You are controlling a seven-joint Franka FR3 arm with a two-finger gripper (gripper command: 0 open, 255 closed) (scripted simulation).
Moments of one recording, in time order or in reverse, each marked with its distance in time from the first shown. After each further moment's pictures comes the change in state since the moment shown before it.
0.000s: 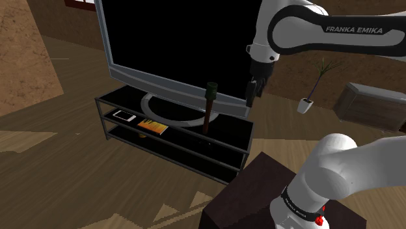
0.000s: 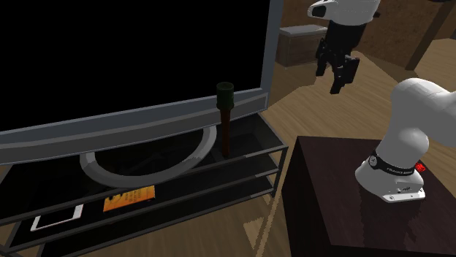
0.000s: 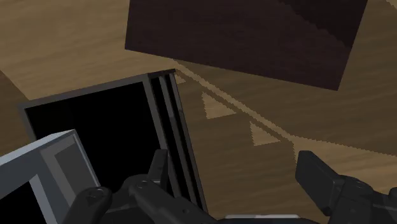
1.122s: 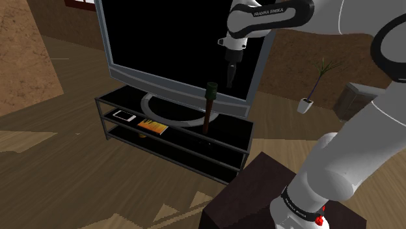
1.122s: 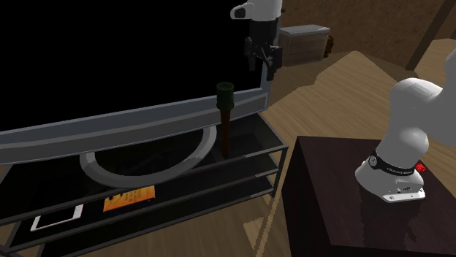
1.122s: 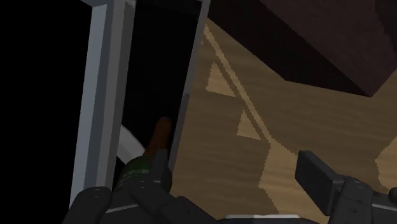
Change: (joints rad) arm 0.072 0.594 -0.258 0.459 0.023 0.134 -0.620
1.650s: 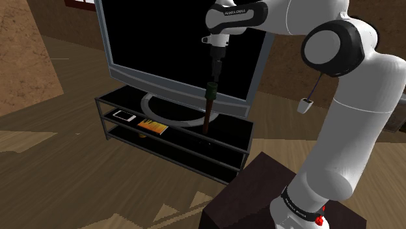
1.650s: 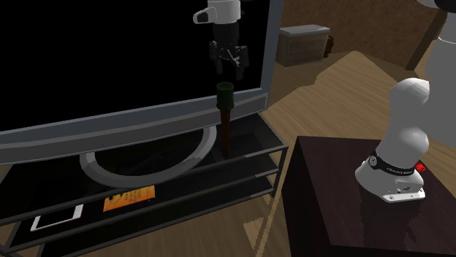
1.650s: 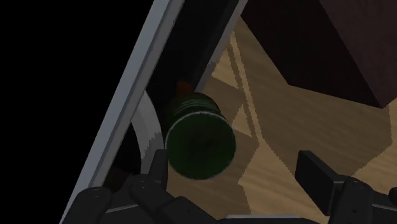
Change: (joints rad) arm -0.014 0.361 -0.034 0.394 0.128 -0.073 -0.317
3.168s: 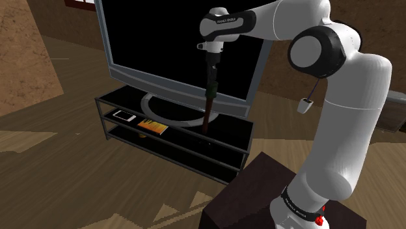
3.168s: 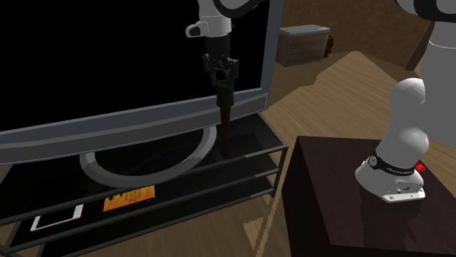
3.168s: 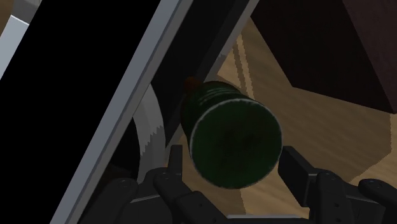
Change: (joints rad) arm -0.011 0.090 0.009 0.037 0.031 0.041 -0.063
